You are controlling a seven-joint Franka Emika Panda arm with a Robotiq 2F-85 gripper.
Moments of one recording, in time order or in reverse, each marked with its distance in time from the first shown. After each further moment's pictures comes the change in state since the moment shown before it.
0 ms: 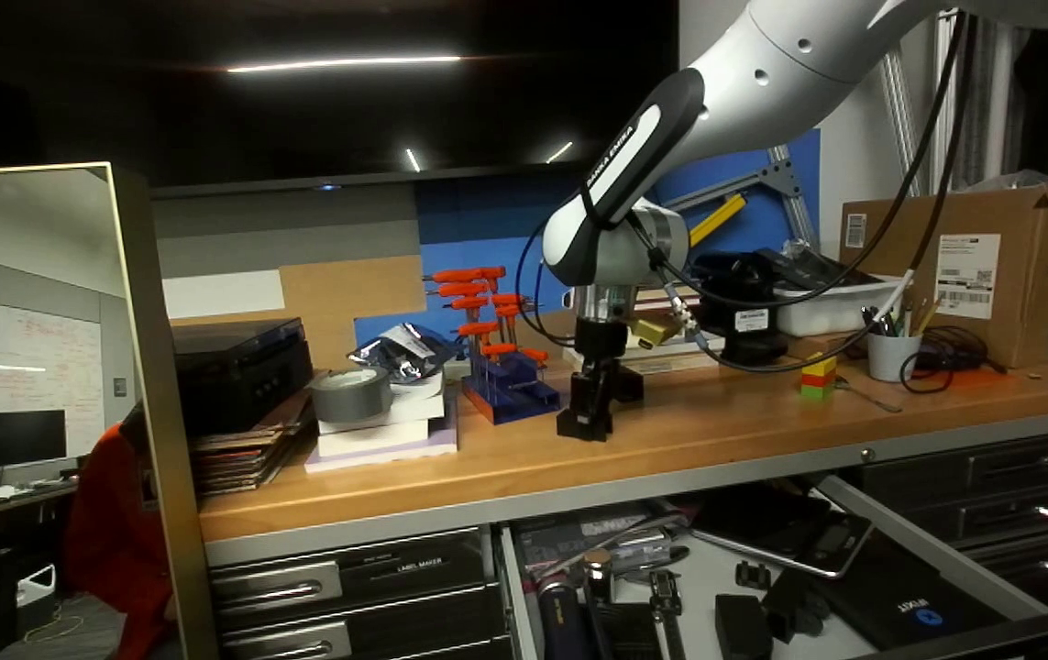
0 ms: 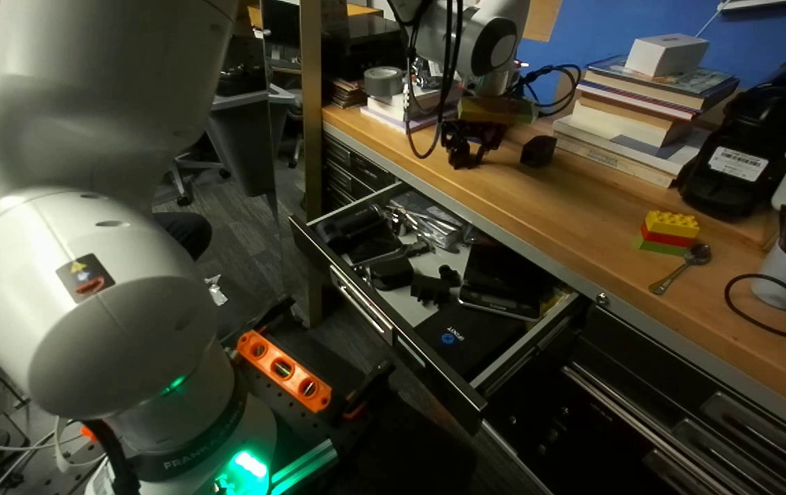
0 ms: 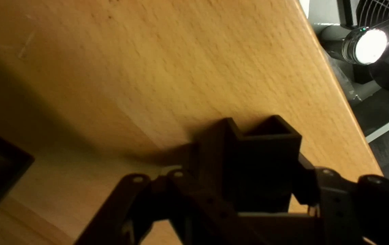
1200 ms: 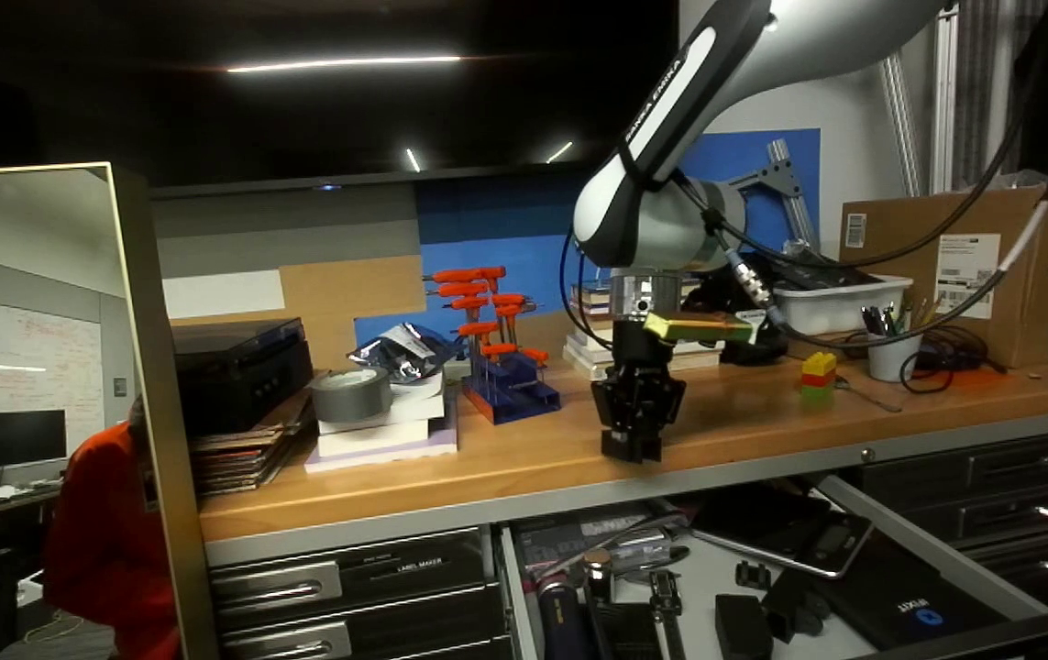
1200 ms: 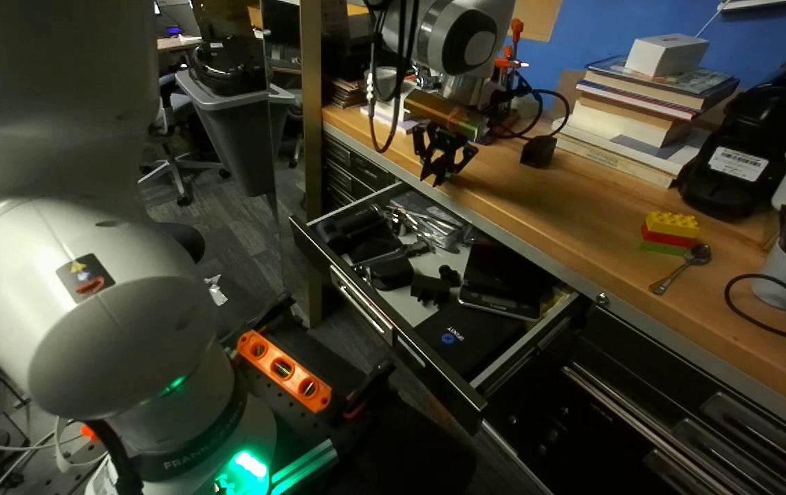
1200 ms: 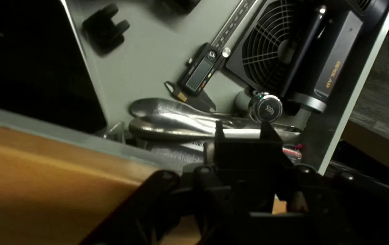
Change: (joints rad) arm 0.001 -0.270 -0.012 -0.376 0.087 -0.034 0.518
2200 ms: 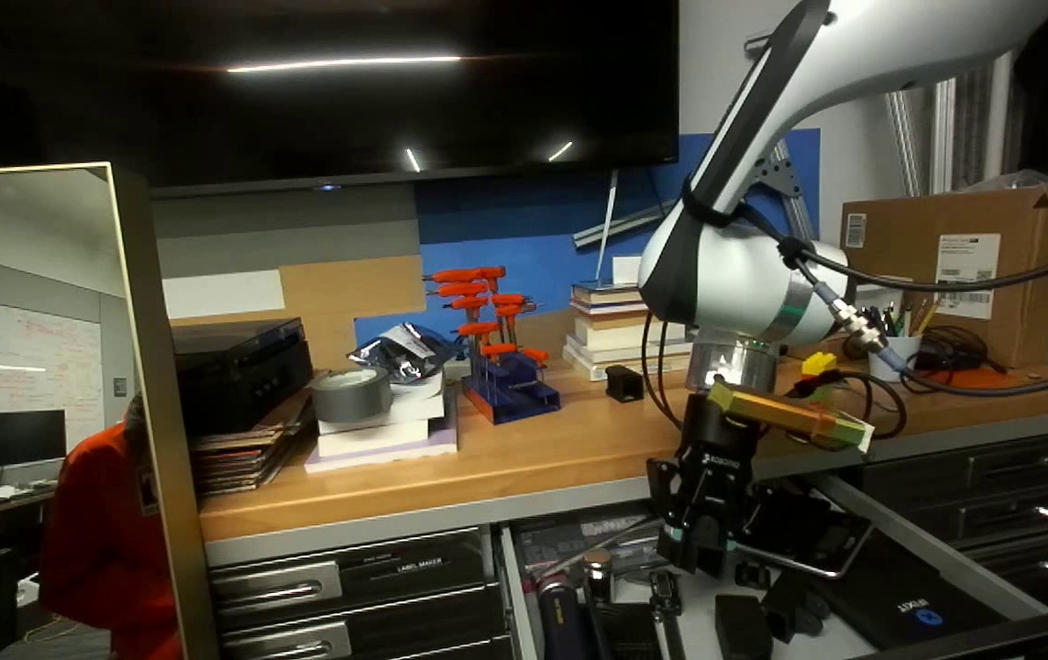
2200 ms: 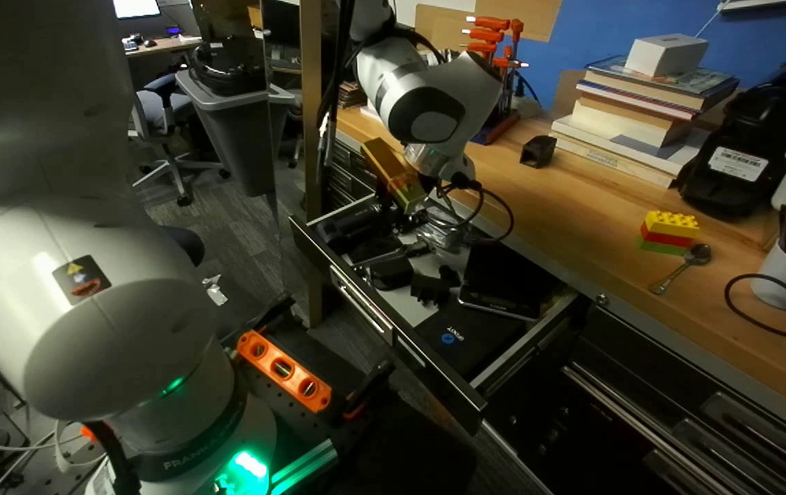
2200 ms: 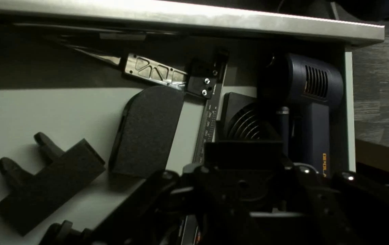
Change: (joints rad) arm -0.015 -0.113 -0.016 -0.390 0.386 0.110 -0.018
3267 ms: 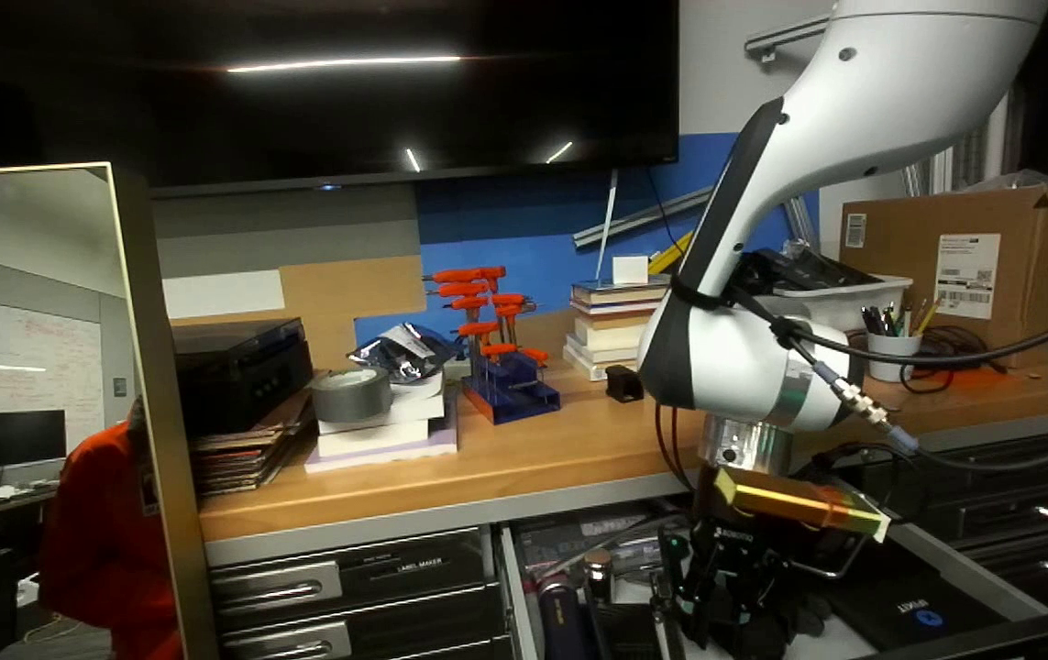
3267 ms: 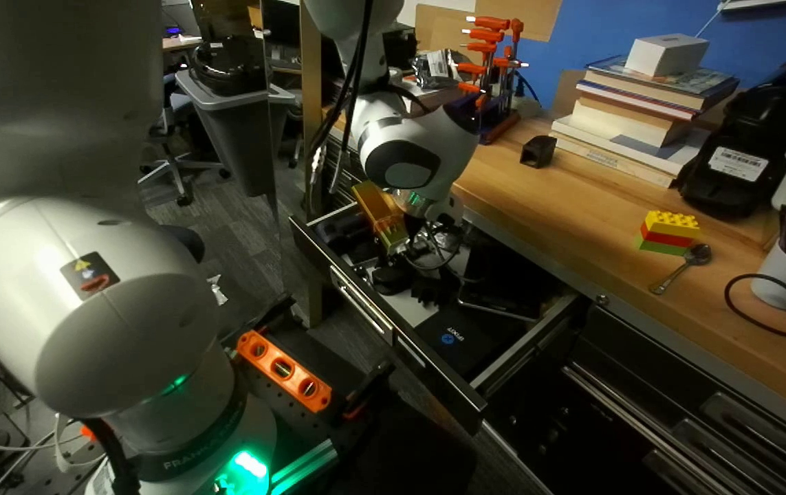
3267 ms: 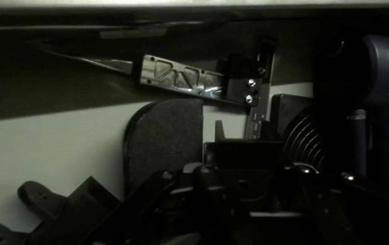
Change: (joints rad) arm 0.042 0.145 0.008 -0.055 0.125 0.251 -0.044
